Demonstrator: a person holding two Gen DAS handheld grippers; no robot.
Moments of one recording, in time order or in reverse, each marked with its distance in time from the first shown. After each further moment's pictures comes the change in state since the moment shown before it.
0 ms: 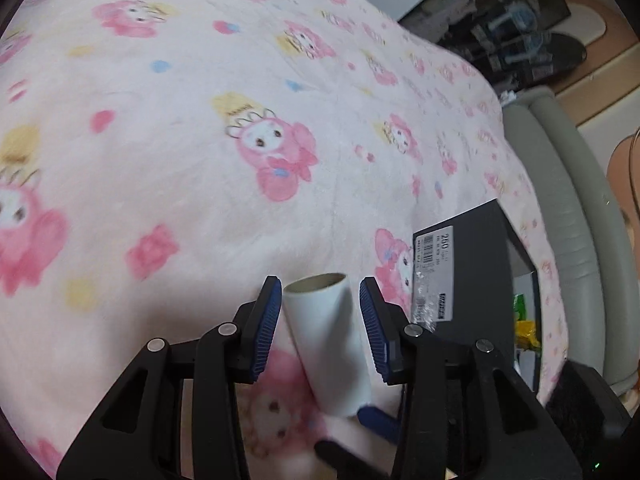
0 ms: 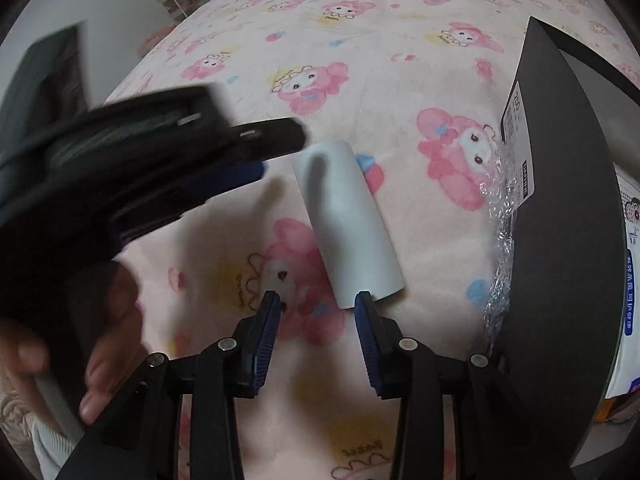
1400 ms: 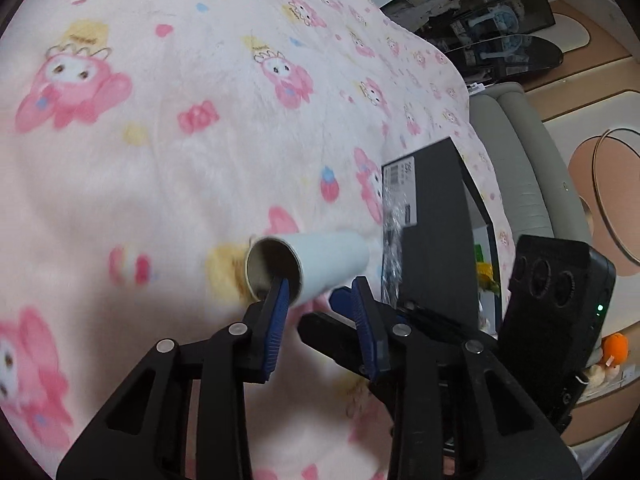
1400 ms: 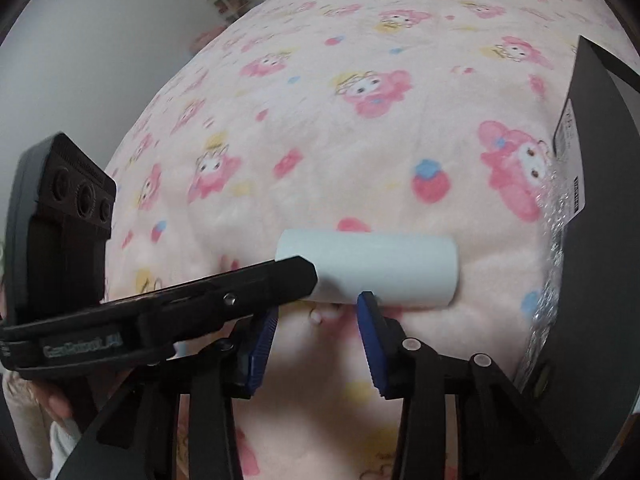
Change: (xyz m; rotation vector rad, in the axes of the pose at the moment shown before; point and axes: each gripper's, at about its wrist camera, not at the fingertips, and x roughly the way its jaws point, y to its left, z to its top) left arm -0.078 0.029 -0.094 -0.052 0.030 -0.161; right arm -0.002 0.027 -0.017 -0.104 -0.019 0.168
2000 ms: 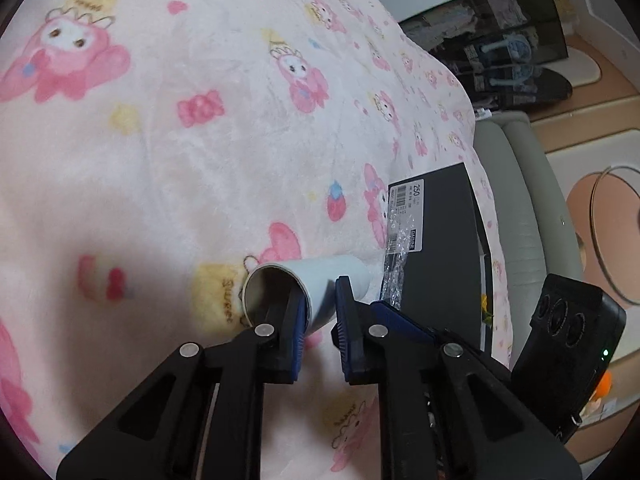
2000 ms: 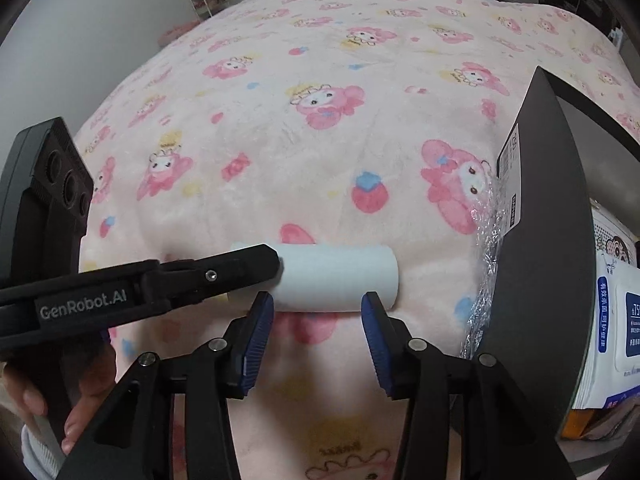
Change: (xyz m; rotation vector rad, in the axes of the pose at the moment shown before) left arm 0.026 0.015 0.014 -0.111 -0.029 -0.037; right arm -0.006 -0.010 0.005 -0.023 -0.028 -0.228
